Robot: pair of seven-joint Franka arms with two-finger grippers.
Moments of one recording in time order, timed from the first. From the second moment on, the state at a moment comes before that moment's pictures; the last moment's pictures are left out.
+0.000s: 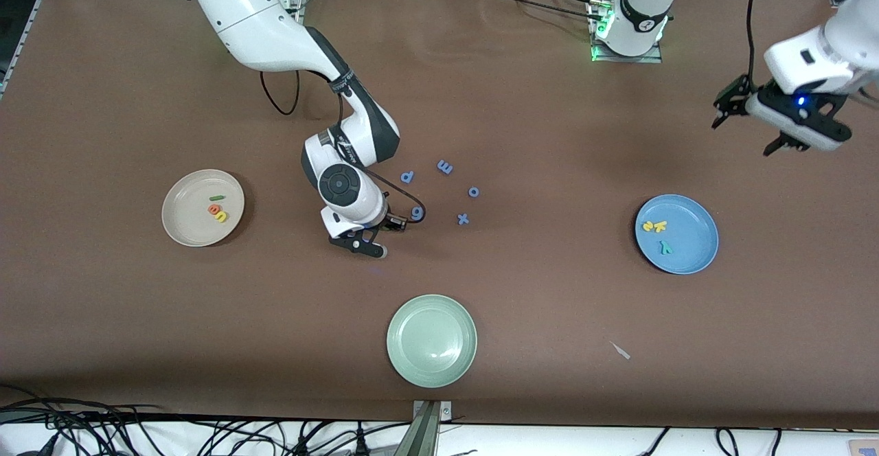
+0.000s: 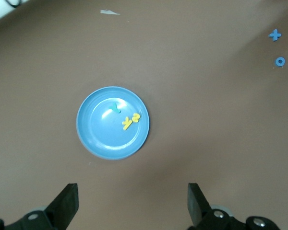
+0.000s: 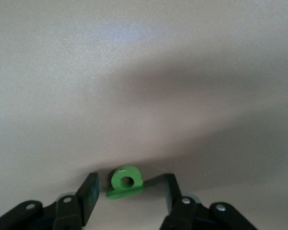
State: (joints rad) left arm -0.24 -0.23 0.19 -2.00 0.05 1.83 0.48; right arm 0.54 0.81 0.04 -1.53 0.11 2.31 0.79
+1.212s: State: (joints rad) left arm -0.17 0.05 0.08 -1.49 0.00 1.41 0.13; right arm 0.50 0.78 0.00 -1.42 0.11 2.05 0.54
